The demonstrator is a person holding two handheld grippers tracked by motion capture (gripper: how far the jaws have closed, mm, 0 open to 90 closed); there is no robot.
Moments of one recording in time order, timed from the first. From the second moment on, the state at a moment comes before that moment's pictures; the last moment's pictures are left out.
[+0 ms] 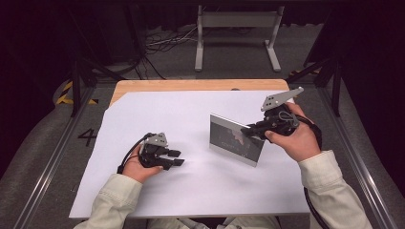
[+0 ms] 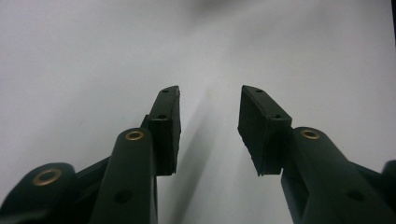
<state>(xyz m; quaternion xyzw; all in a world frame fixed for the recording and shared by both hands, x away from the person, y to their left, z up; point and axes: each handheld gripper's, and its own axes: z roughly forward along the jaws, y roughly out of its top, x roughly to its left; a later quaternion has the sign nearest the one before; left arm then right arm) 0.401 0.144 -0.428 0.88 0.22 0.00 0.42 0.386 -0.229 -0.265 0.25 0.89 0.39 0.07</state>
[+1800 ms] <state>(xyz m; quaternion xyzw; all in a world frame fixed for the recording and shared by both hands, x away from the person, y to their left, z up) 0.407 0.162 -0.429 0.87 0.27 0.02 0.42 0.444 -0.182 -0.293 0.13 0.92 0.37 0.02</state>
